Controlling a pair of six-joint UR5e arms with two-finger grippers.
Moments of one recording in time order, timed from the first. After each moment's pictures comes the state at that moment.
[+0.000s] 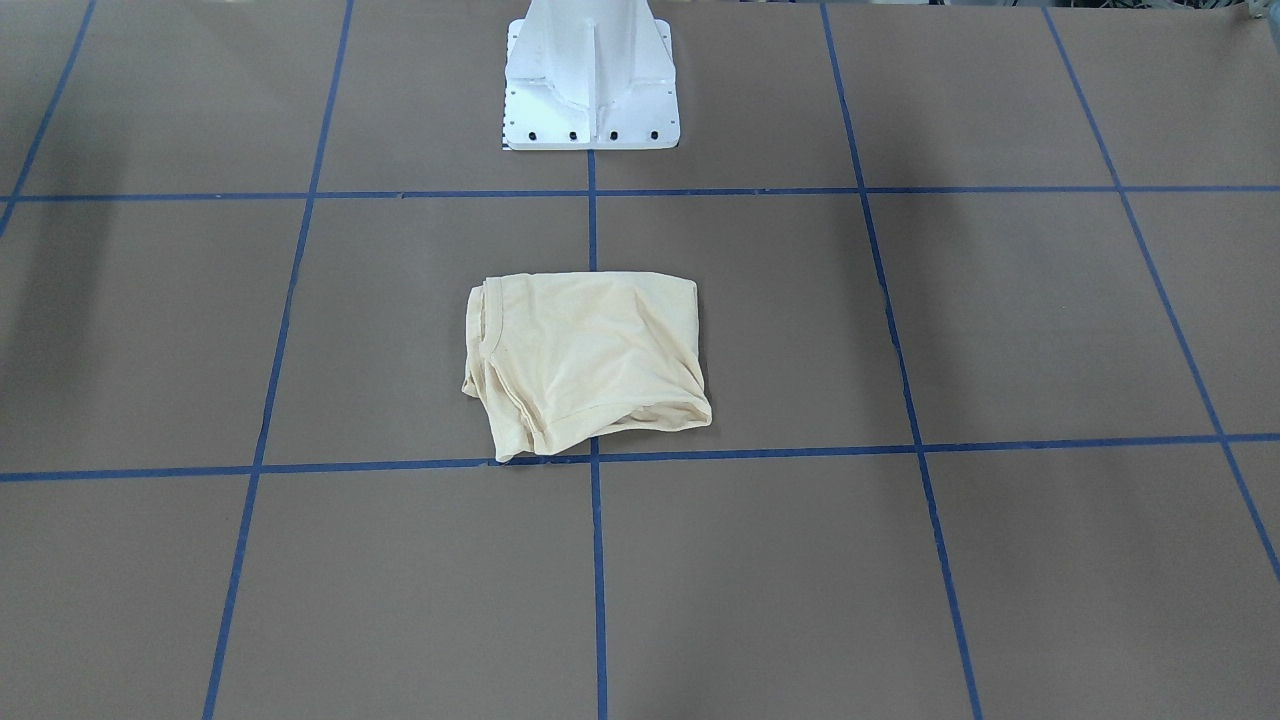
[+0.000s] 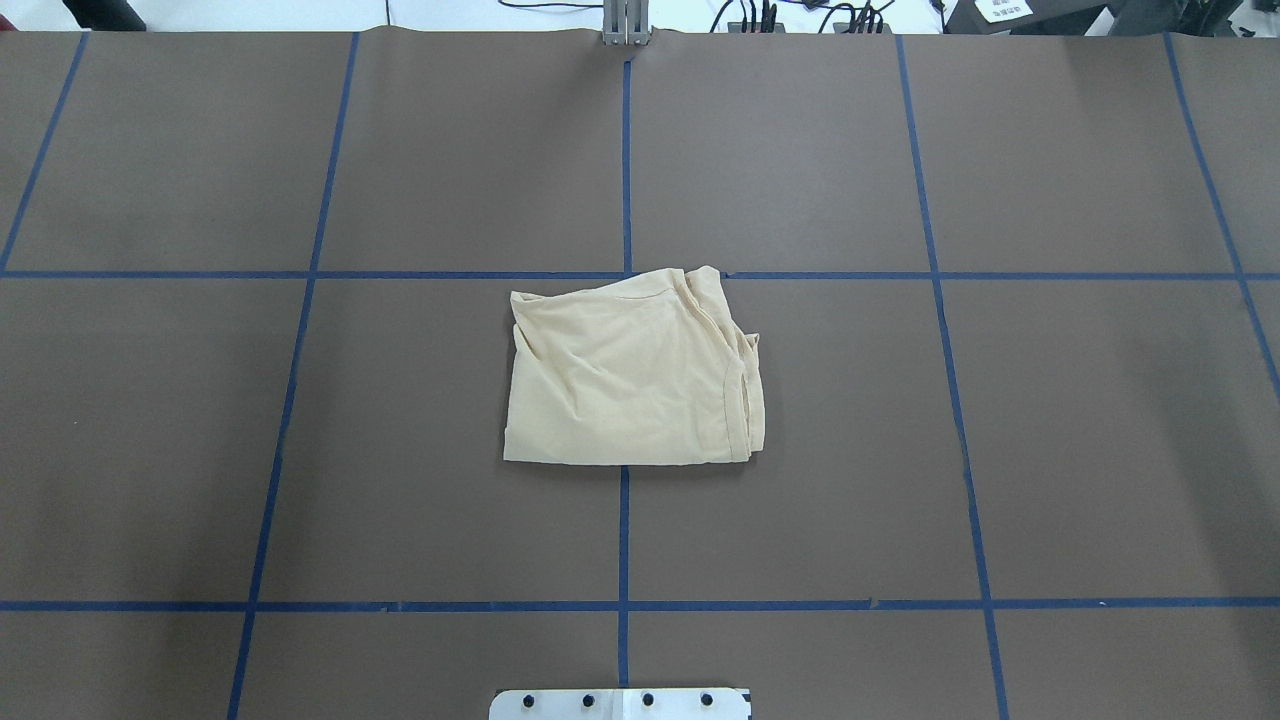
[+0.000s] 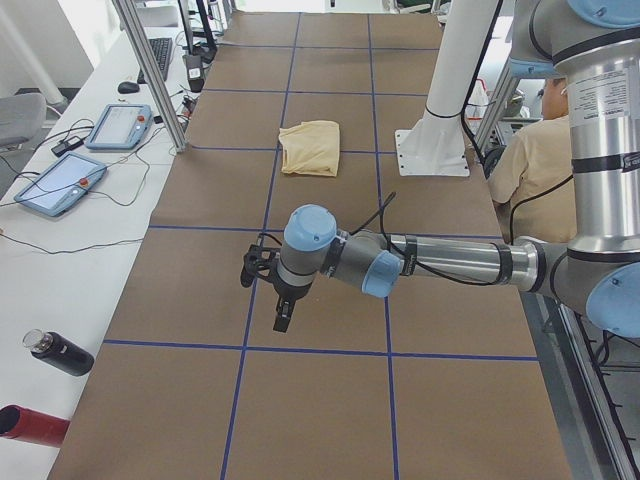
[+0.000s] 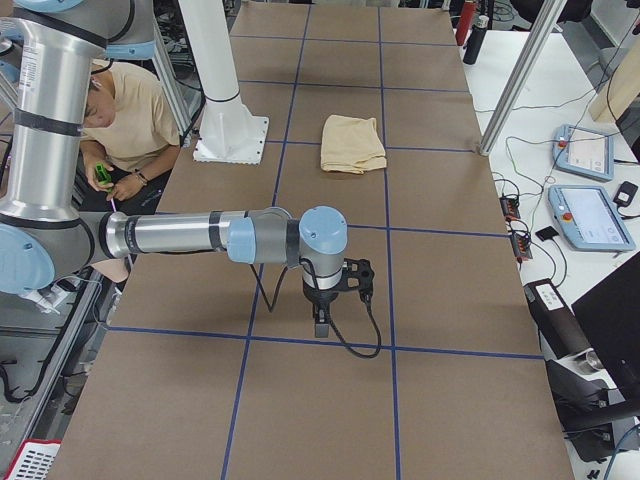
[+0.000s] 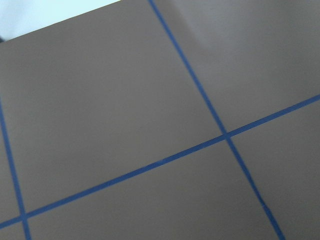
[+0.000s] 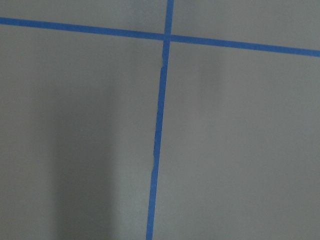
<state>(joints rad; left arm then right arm) -1.53 -1.38 -1.77 -1.91 -2.30 -0.19 1.55 -1.81 1.89 -1.64 2.28 -0.04</state>
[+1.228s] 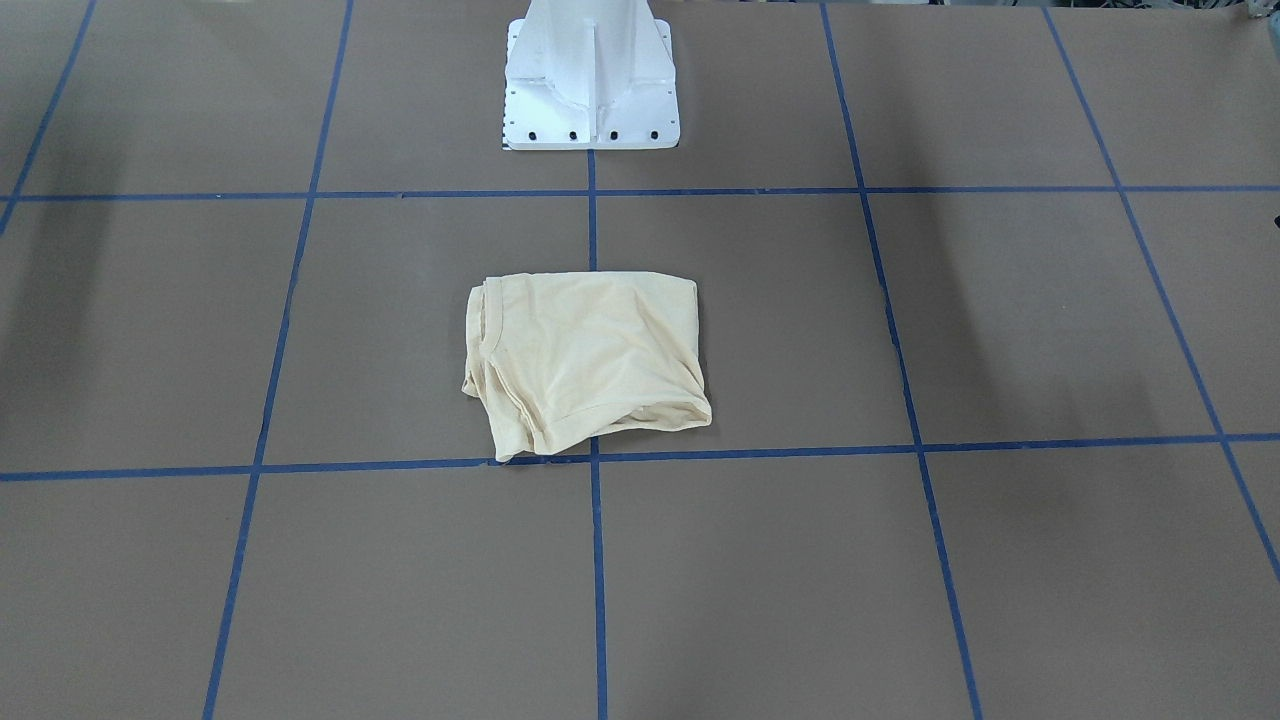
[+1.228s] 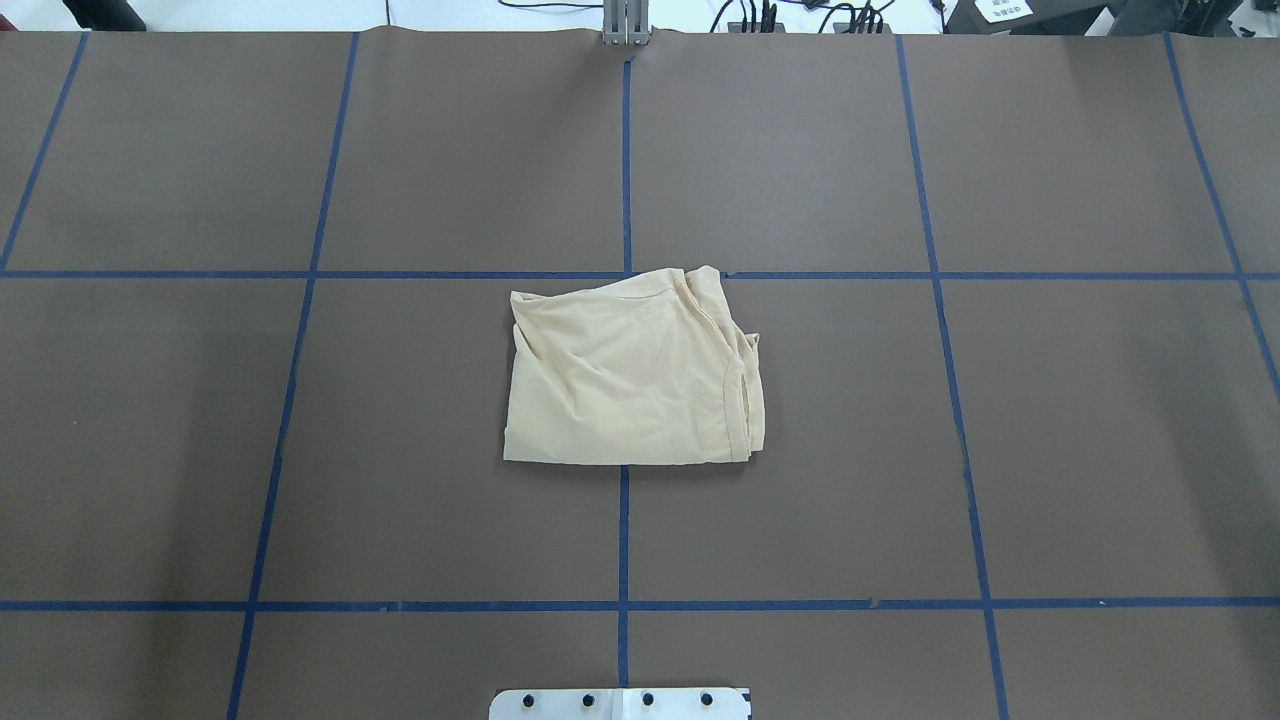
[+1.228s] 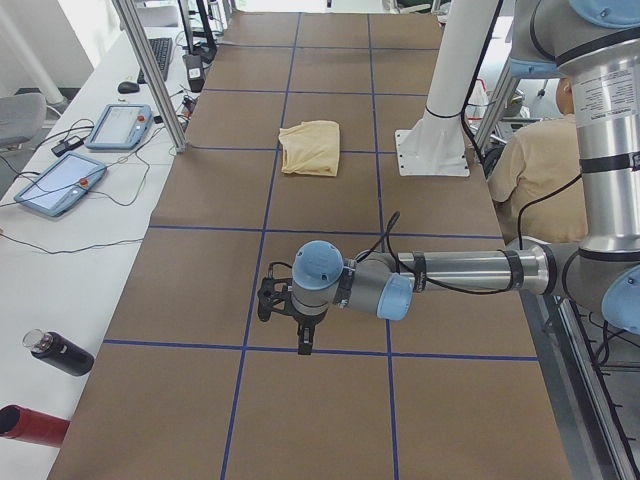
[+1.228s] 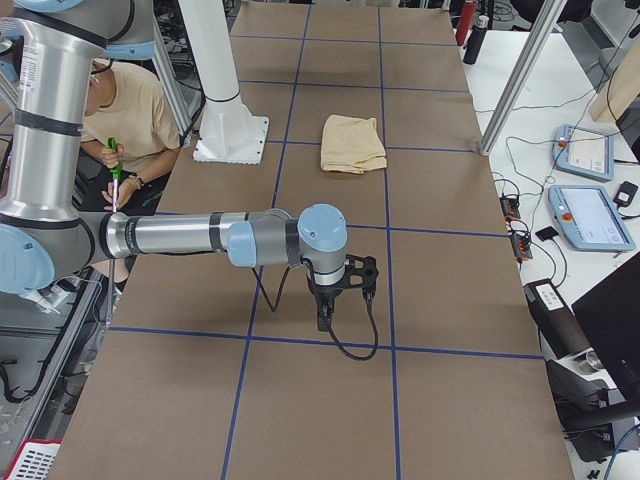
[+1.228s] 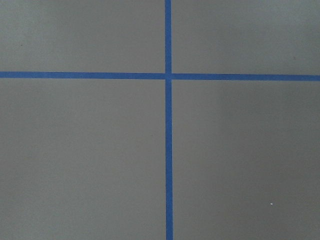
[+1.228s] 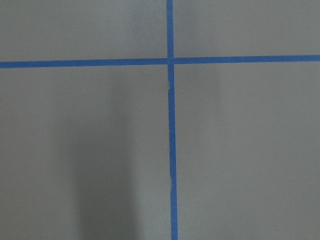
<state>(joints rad) -1.53 -1.34 -1.74 -1.87 -2.40 -0.20 1.55 -1.80 1.88 -1.55 2.32 0.12</state>
